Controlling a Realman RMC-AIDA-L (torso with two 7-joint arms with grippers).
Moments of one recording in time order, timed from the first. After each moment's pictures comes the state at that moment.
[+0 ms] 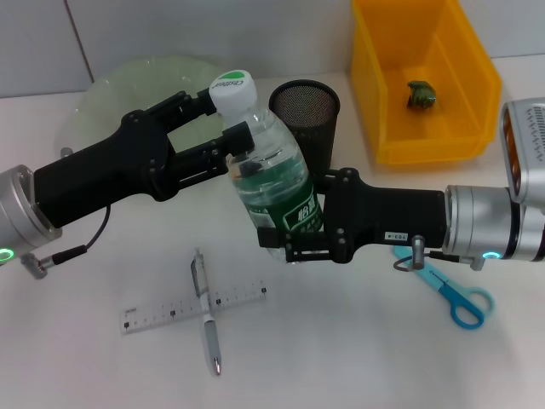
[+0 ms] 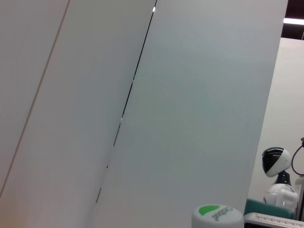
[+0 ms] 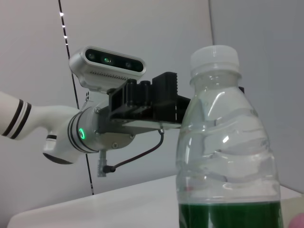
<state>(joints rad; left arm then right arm) -0.56 -2.08 0.93 0.45 1.40 1.68 -1.25 0.61 2.09 -0.86 -0.38 -1.71 -1.54 1.03</state>
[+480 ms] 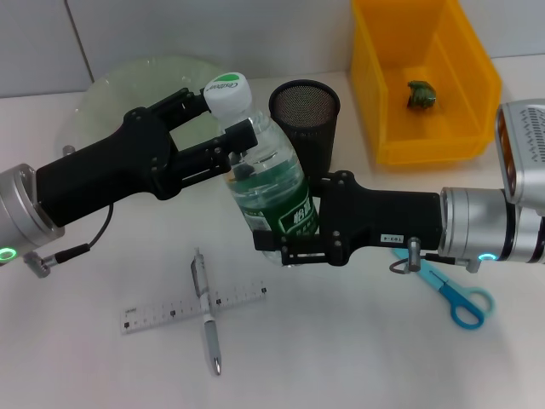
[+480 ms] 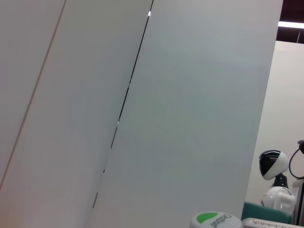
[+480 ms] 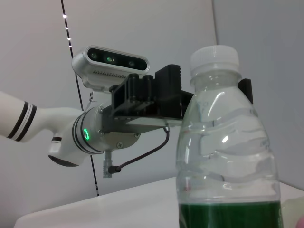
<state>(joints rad) -0.56 -2.08 0.94 0.44 1.39 1.69 -1.24 0.62 2.09 -0.86 -0.36 -1.71 -1.55 1.03</state>
